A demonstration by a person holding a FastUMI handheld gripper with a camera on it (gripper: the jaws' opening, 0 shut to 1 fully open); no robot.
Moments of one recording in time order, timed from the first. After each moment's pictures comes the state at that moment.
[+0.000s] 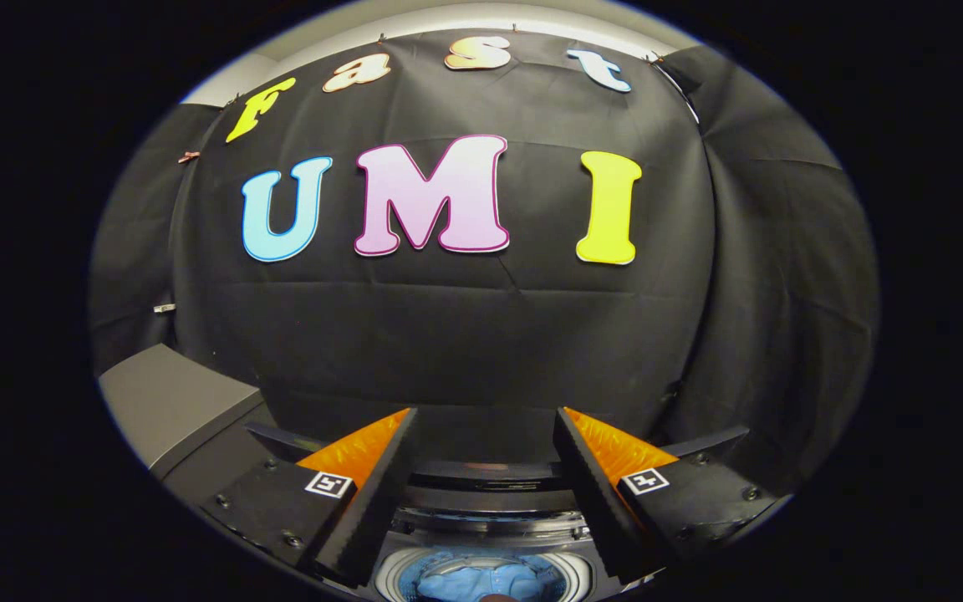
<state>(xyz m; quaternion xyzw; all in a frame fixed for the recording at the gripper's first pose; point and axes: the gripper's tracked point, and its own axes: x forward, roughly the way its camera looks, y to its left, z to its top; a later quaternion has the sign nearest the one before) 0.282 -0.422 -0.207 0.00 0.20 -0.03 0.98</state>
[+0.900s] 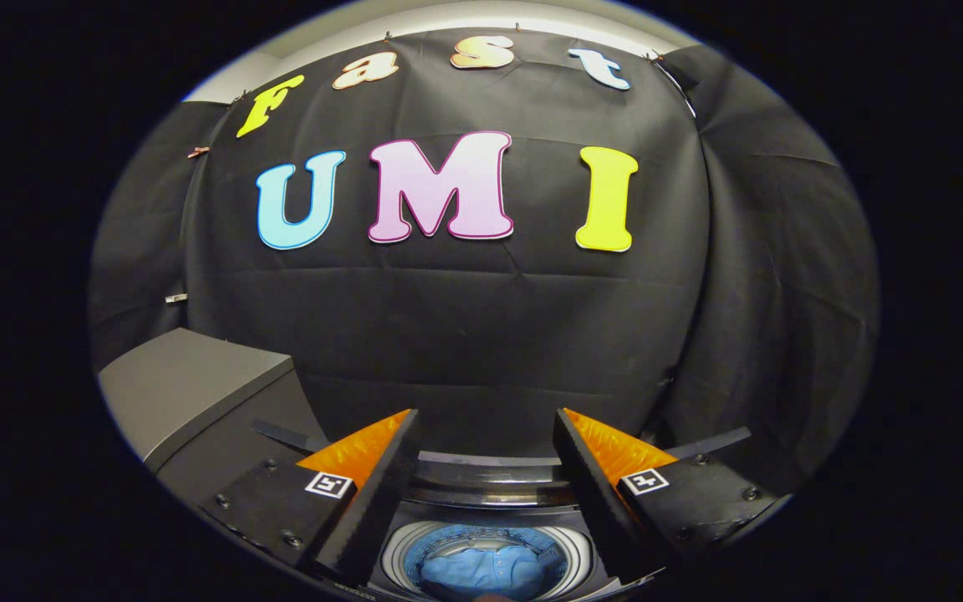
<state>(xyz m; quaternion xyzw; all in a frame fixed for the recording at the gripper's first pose) 0.266 -0.418 -0.208 0.00 0.22 -0.02 0.98</state>
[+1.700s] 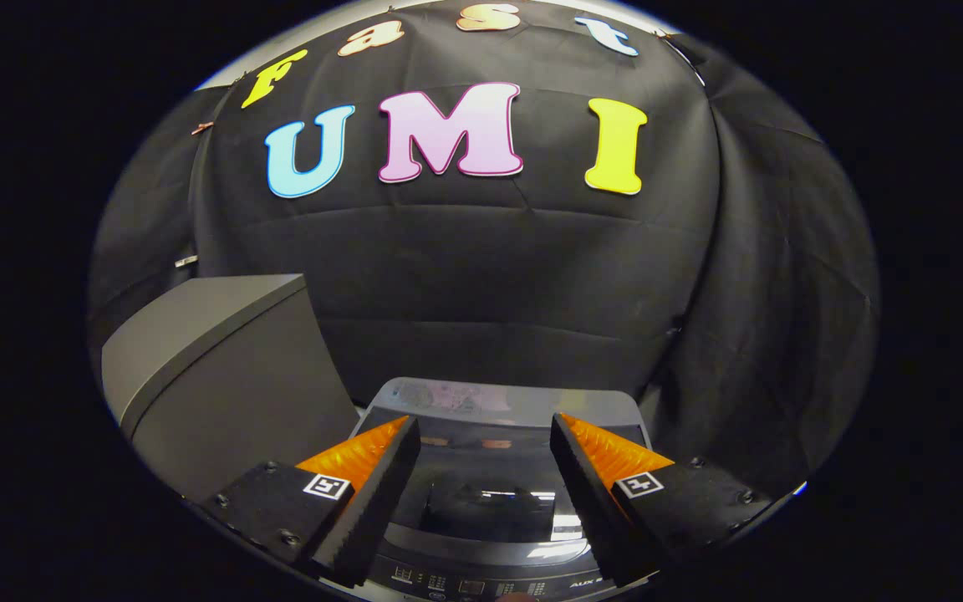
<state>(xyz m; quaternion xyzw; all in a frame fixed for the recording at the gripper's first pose) 0.222 -0.418 -0.210 0.00 0.31 -0.01 0.95</state>
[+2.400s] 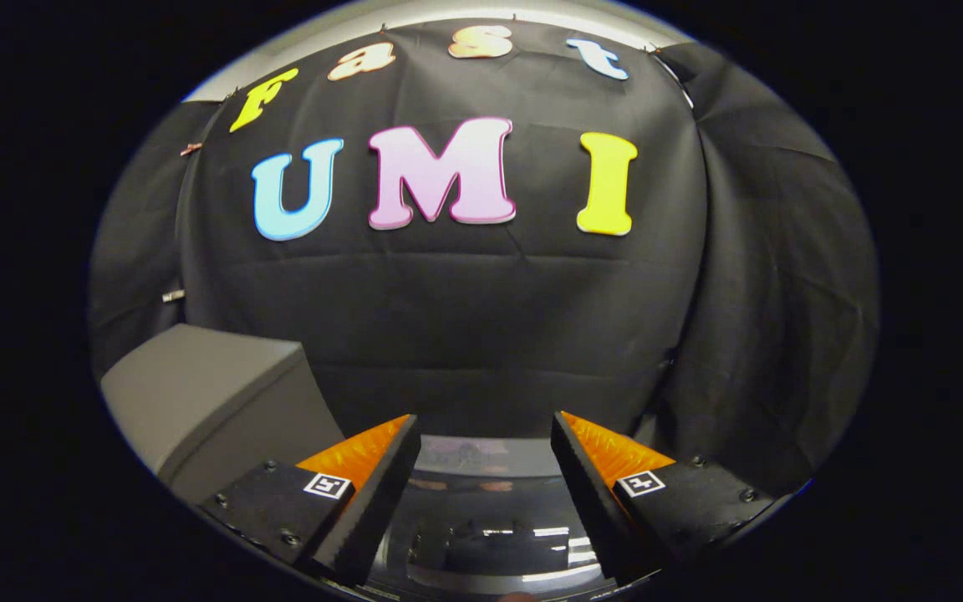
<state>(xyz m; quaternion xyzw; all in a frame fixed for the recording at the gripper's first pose) 0.215 -0.417 -0.182 0.02 0.22 -0.03 0.98</state>
